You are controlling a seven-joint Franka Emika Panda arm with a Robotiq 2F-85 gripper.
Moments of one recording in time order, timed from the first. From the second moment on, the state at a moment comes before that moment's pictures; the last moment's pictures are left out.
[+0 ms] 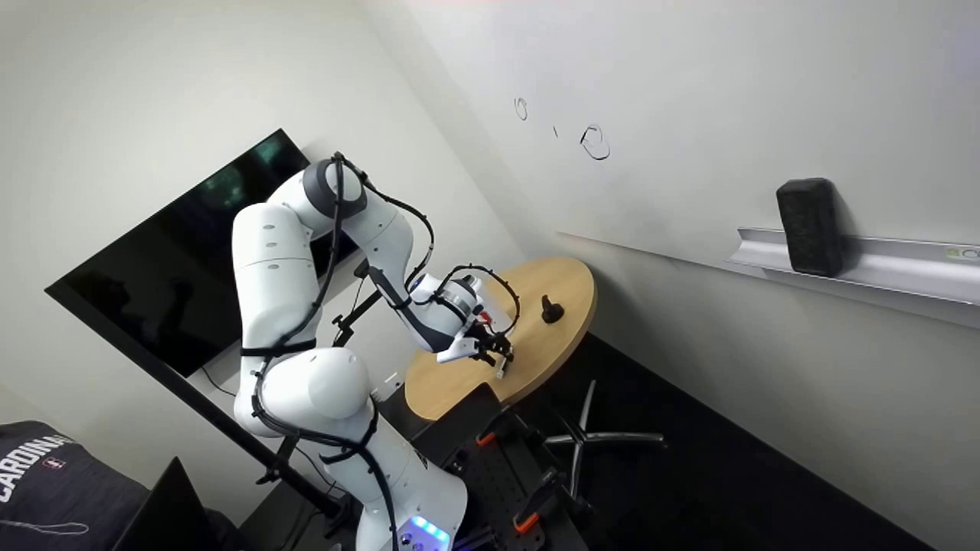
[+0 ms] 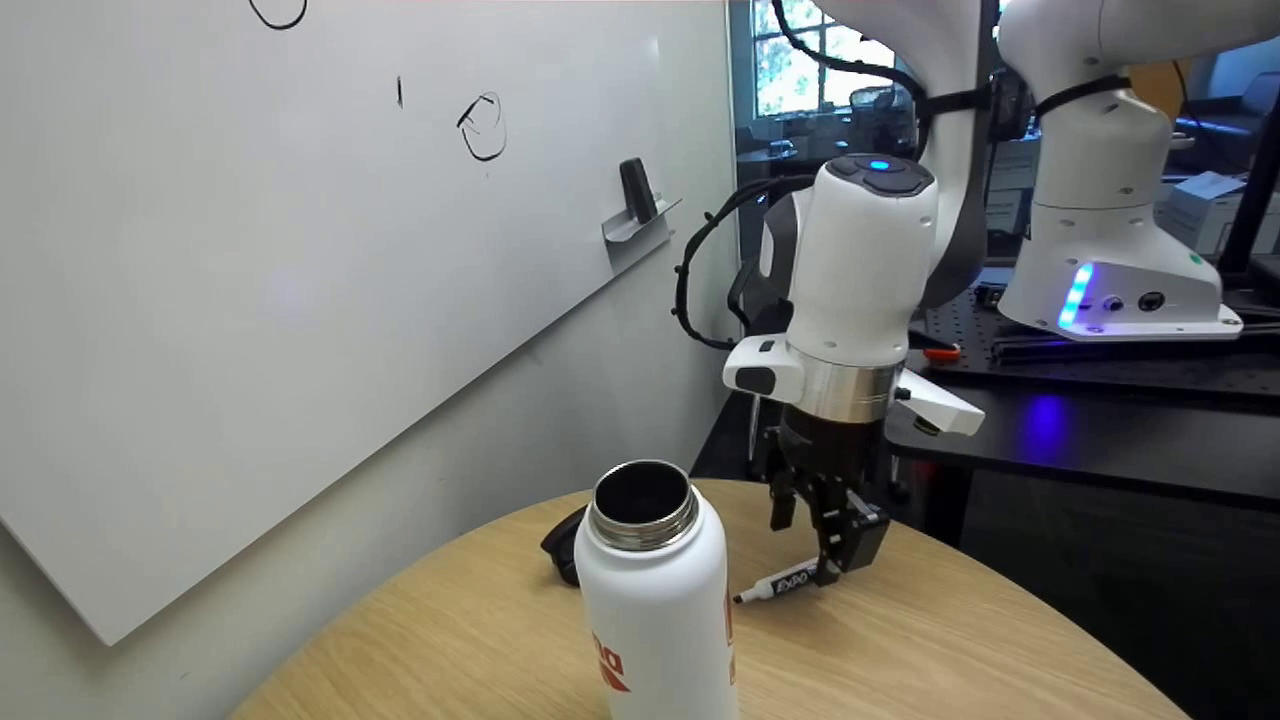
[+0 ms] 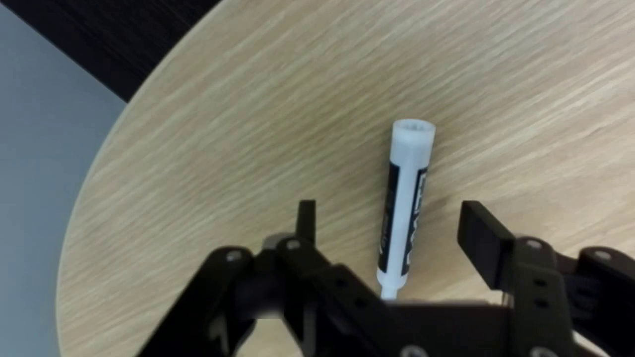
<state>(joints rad) 0.83 0.63 0.03 -2.33 -1.11 3.05 1.16</state>
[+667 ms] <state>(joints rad) 0.90 0.24 0.04 -2.60 -1.15 3.04 1.18</state>
